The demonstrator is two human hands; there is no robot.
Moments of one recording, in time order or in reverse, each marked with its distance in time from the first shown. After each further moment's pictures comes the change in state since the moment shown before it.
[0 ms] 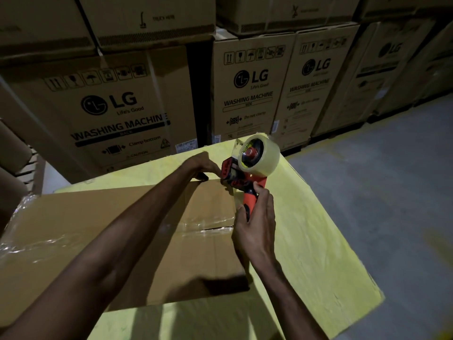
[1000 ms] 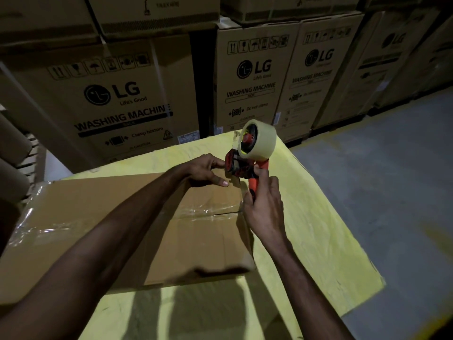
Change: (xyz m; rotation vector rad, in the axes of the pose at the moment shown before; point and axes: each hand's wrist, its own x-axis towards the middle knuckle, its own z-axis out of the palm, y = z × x) left_hand -0.012 -0.060 -0.002 0.165 -0.320 0.633; right_hand 0.002 -0.024 -0.010 -0.194 -0.125 0.002
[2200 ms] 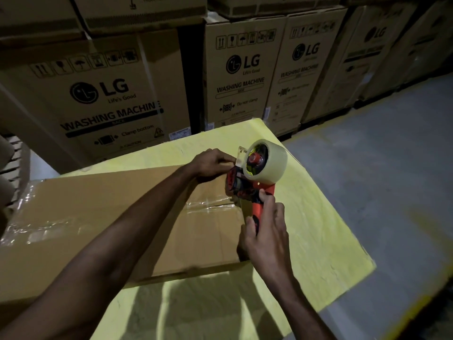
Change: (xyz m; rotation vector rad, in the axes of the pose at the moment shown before) left_hand 0.014 0.015 0.023 0.336 0.150 0.007; right_hand -0.088 -0.003 -0.011 -0.022 0.001 0.123
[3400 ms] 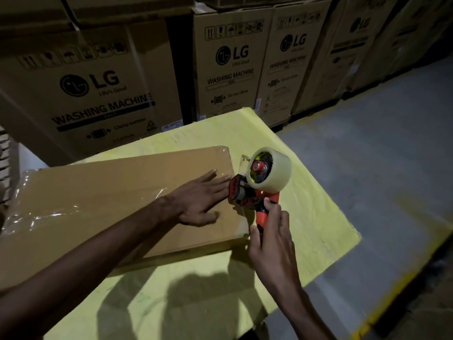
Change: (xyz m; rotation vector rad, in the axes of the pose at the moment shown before) left_hand -0.131 0.035 0.064 0.643 -0.142 0.509; right_hand -0.076 0.017 -0.021 -0.053 0.019 0.014
